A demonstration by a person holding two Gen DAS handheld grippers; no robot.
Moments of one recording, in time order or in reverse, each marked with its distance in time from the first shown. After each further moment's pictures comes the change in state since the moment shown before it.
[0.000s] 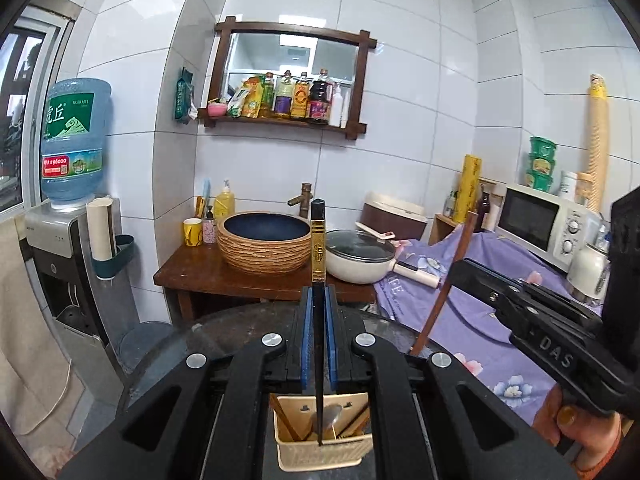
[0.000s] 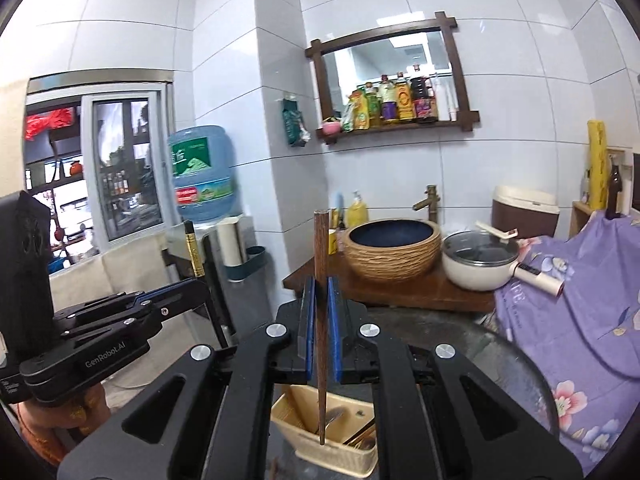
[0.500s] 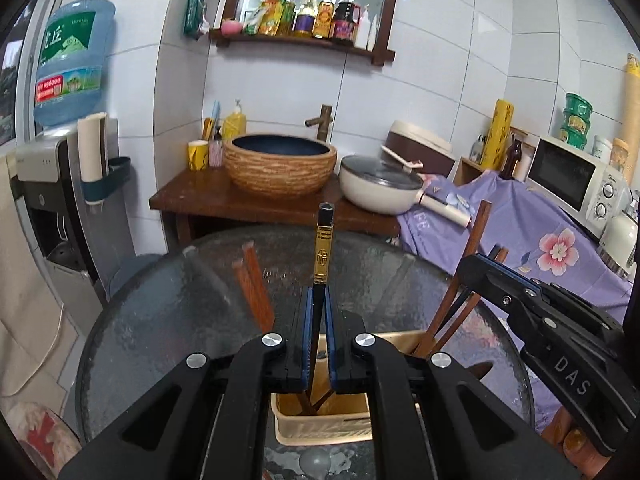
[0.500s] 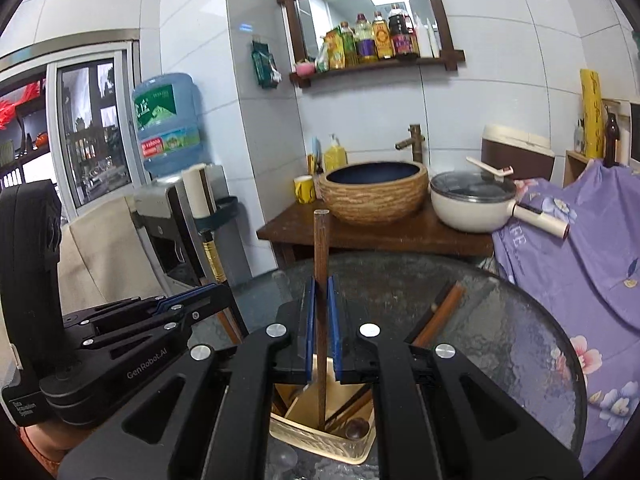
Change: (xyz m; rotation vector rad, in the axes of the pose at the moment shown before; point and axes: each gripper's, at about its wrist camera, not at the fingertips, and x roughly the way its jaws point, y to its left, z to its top) left arm 0.087 0.027 -0.090 -0.061 0.212 0.029; right arm 0.077 -0.026 -0.091 0.044 0.159 -0.060
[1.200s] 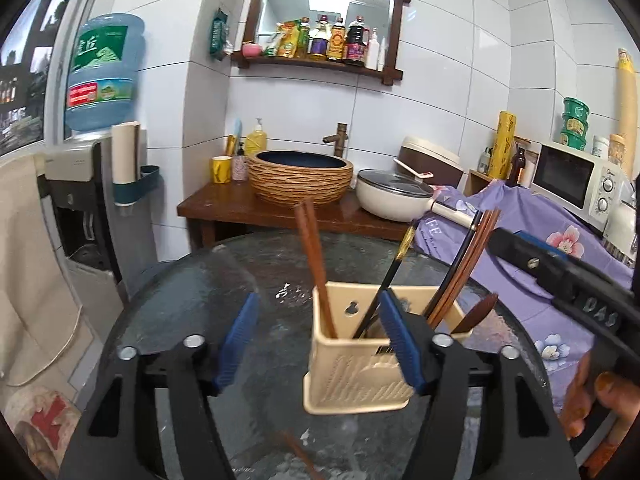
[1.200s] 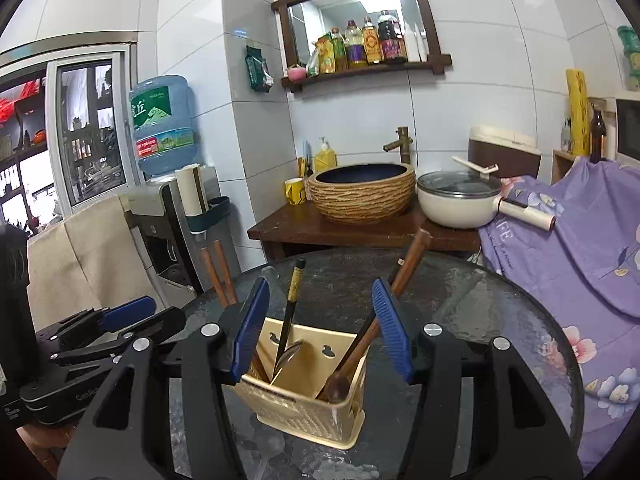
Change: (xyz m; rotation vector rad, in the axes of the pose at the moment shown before) left arm -0.059 0.018 -0.059 0.001 -0.104 0.071; right arm -0.027 0.000 -0.032 -0.008 -0.053 -0.027
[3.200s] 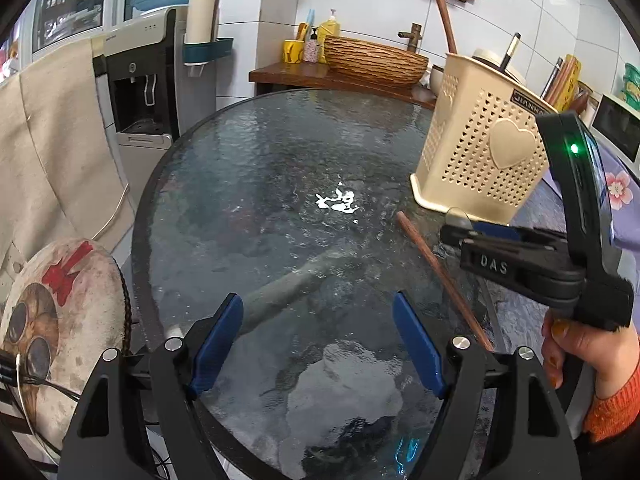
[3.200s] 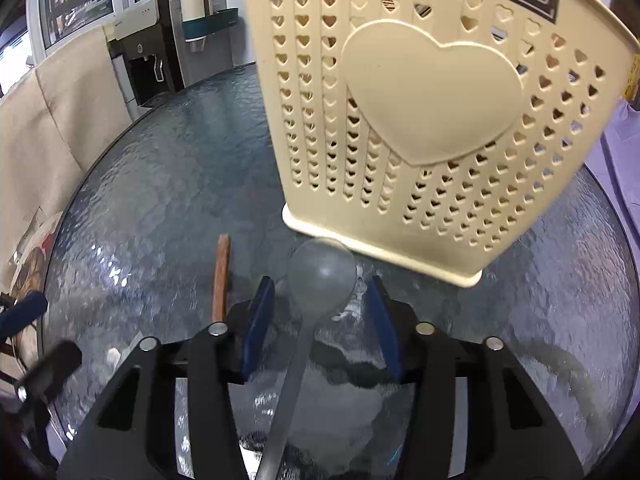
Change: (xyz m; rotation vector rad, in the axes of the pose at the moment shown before) left arm -0.008 0.072 -0.161 -0.103 0.330 0.165; right arm 0.125 0.078 -0.181 -0.124 0.549 -0.067
